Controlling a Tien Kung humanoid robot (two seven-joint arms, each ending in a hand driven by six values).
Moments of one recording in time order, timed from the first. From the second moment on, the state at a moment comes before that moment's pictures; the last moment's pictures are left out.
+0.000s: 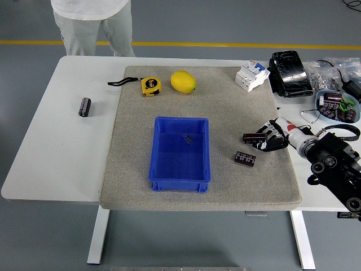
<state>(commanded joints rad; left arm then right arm) -0.15 0.11 -1.04 -0.18 1.54 0.02 0.18 0.51 -0.26 0.92 1.05 -1.47 -0.02 -0.33</state>
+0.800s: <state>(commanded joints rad) -0.15 0.11 -1.05 -0.18 1.57 0.01 0.19 0.50 -0.25 0.91 1.05 -1.42 -0.01 -0.33</state>
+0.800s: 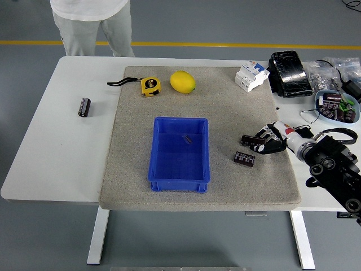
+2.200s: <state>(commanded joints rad) -0.15 0.11 -1.04 -0.18 1.56 0.01 0.18 0.56 -0.29 0.94 1.24 -1.24 0.00 -0.37</state>
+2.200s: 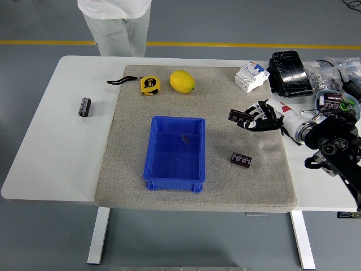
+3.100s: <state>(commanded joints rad) -0.14 0.12 -1.04 -0.19 1.58 0.00 0.19 0.78 -0.25 0.57 1.37 -1.51 0.03 -0.31</state>
